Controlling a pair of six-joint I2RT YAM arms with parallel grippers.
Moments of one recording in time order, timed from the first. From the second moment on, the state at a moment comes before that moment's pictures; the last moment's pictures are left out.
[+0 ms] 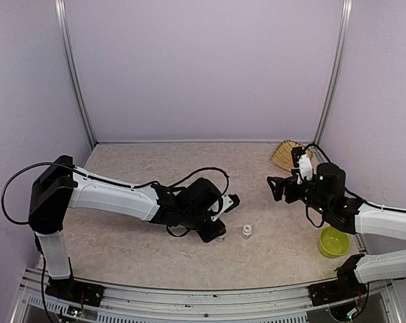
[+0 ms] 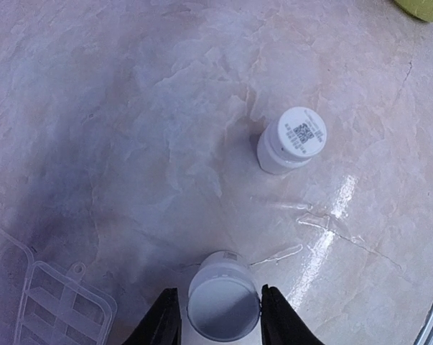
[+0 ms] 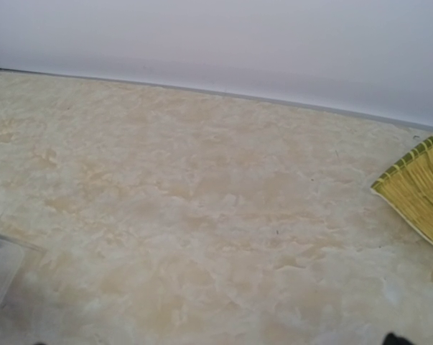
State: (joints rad) left arm -1.11 1.93 1.26 -0.22 -0.03 -0.04; right arm 0.57 1.04 0.47 0.33 0.15 0.10
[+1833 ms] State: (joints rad) left arm -1.11 1.72 1.11 -0.07 0.03 -0.02; right arm 0.57 1.02 0.43 0.45 -0.21 0.09
